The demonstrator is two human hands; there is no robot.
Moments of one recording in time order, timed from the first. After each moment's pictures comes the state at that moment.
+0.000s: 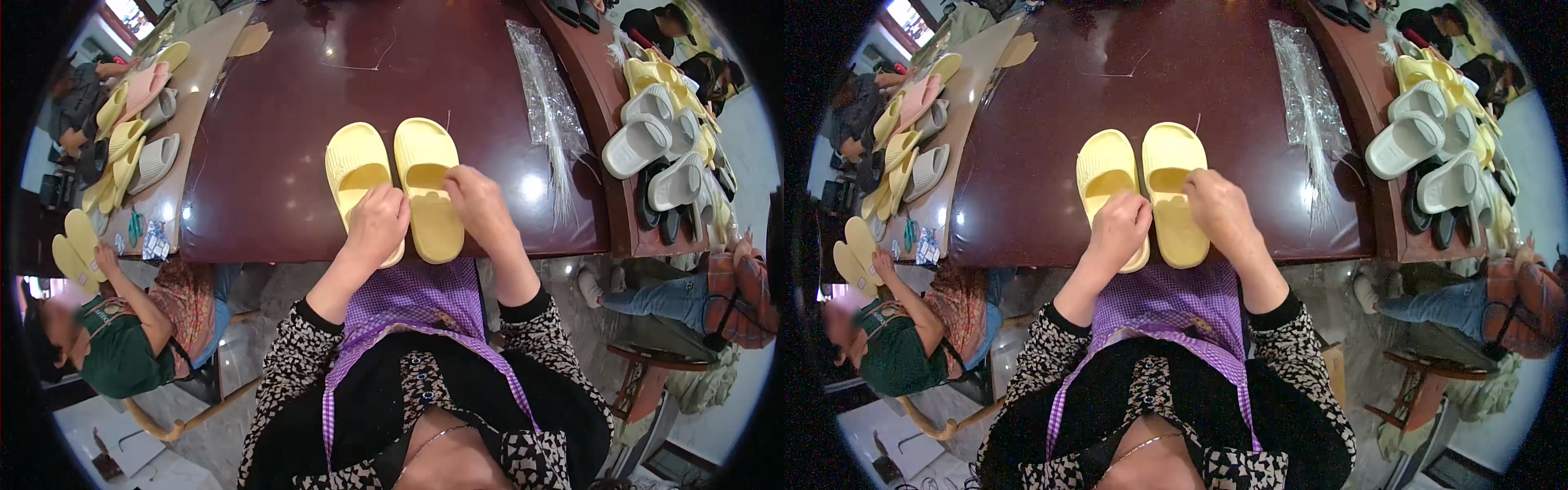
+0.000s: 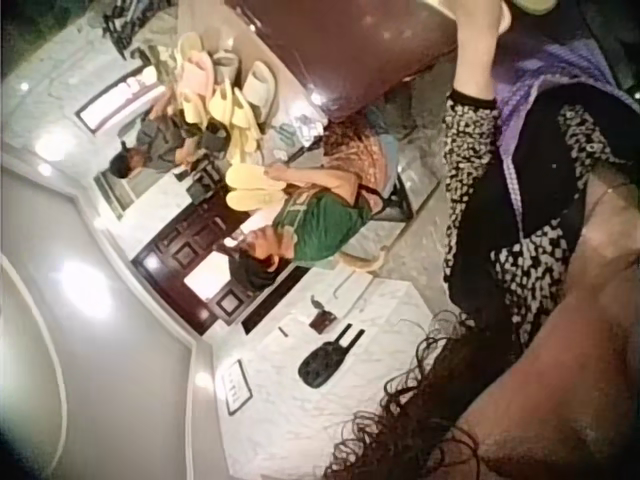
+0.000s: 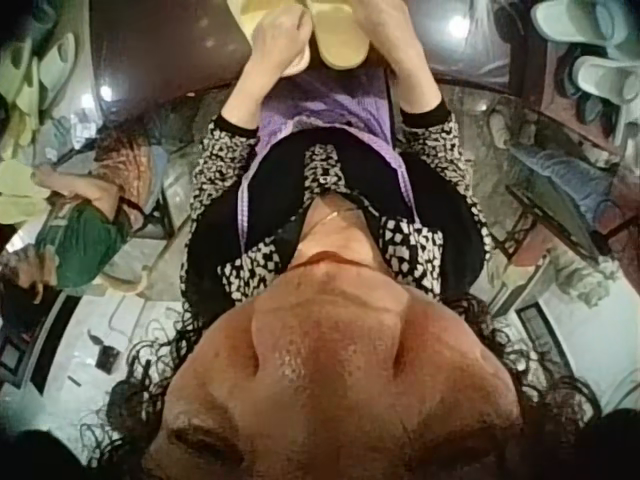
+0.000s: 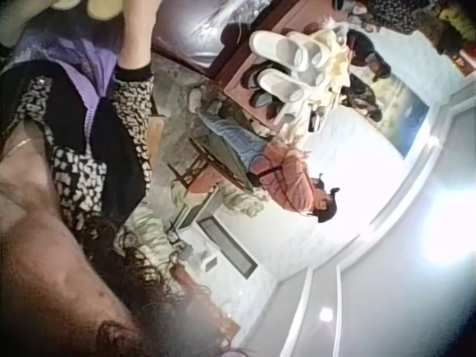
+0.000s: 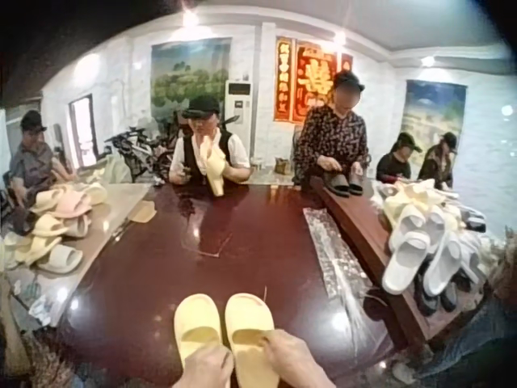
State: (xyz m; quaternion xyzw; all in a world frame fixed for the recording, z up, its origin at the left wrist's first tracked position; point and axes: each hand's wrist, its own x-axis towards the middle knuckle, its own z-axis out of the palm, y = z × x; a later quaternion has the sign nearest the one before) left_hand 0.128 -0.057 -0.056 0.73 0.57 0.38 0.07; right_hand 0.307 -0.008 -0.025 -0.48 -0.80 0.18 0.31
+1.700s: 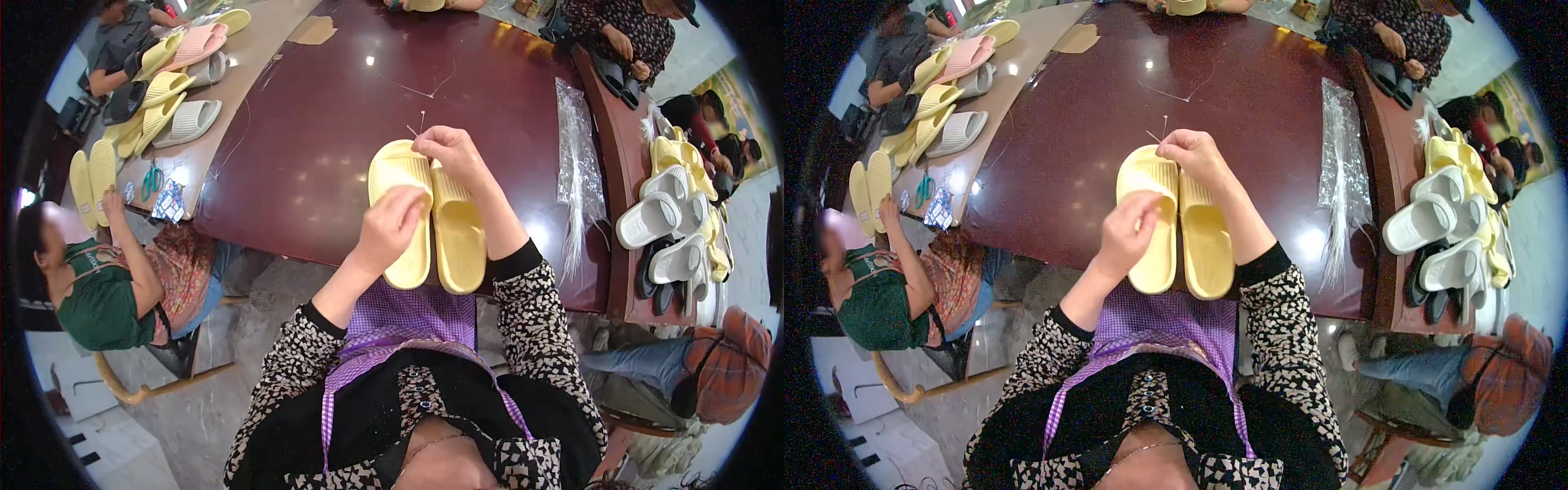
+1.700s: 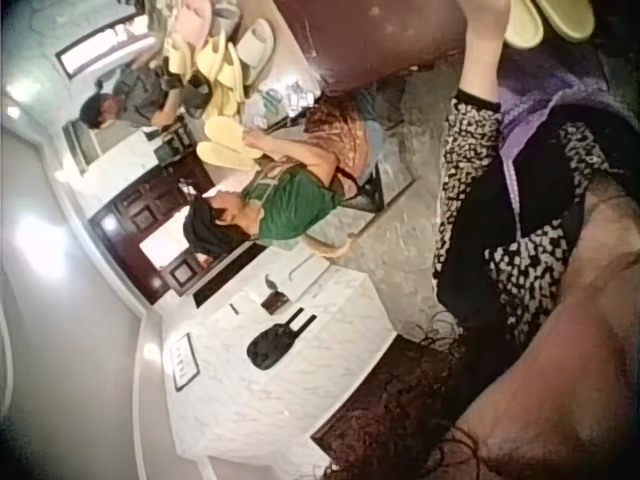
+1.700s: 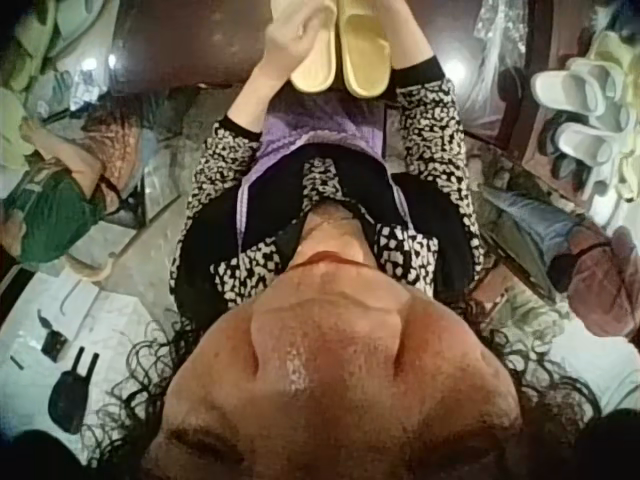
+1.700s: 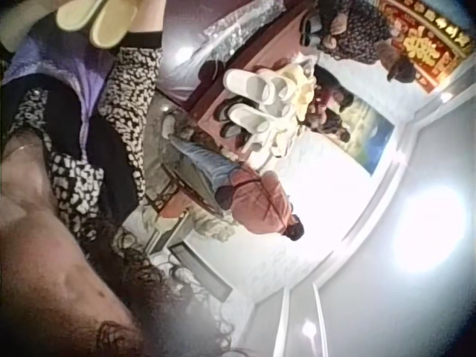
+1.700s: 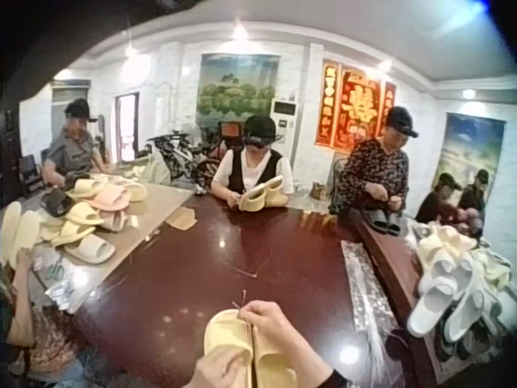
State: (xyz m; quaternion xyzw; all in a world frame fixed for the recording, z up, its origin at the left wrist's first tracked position) left_hand 0.092 -0.050 -0.049 0.63 0.50 0.59 0.07; right_hand 0.200 0.111 -0.024 -0.32 -0.74 0.53 0.27
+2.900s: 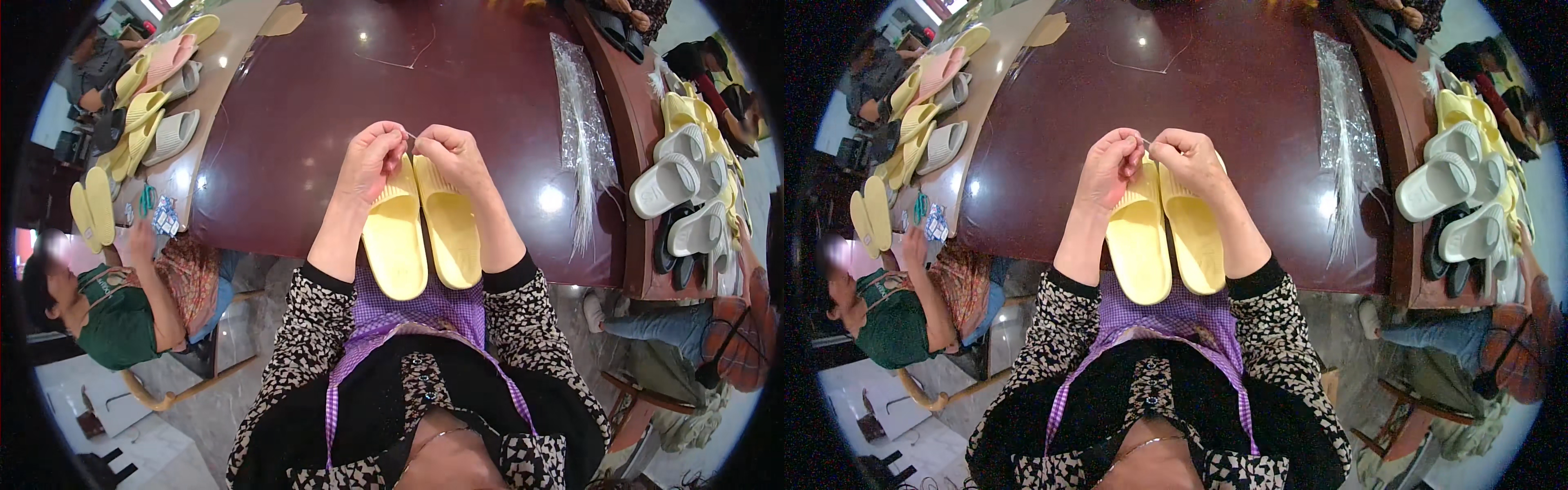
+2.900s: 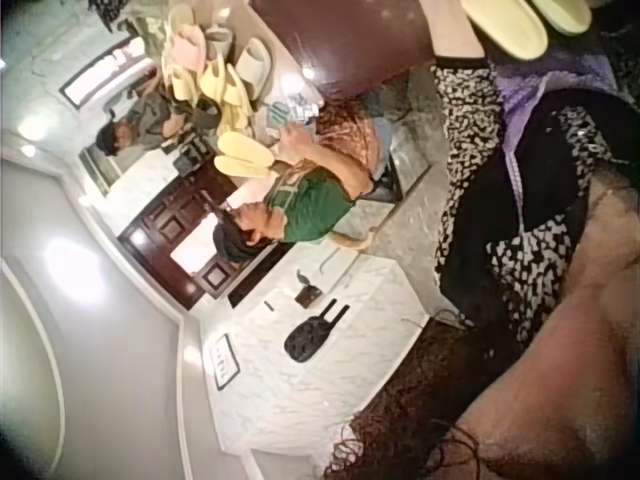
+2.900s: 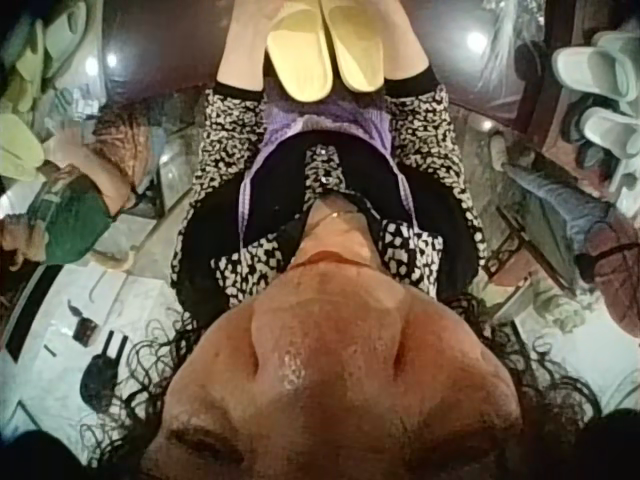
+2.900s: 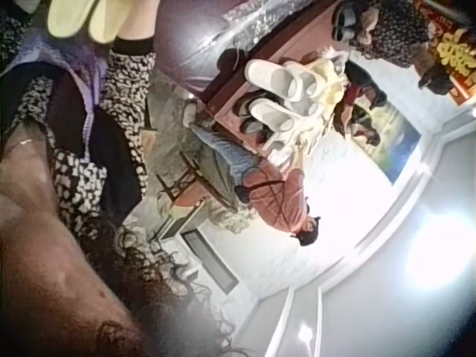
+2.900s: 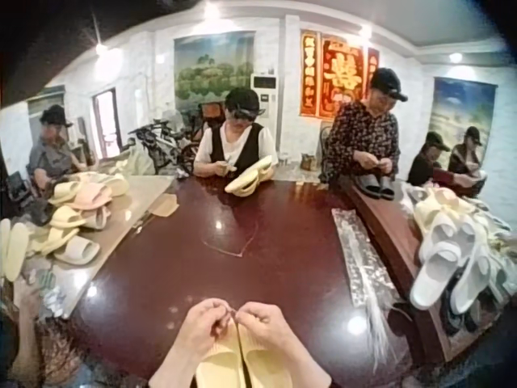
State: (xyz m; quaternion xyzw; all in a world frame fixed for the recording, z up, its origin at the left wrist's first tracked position) left_hand 0.077 0.026 -0.042 0.29 0.35 0.64 0.62; right_hand 0.235 0.073 -0.031 -0.34 -0.68 0.53 0.37
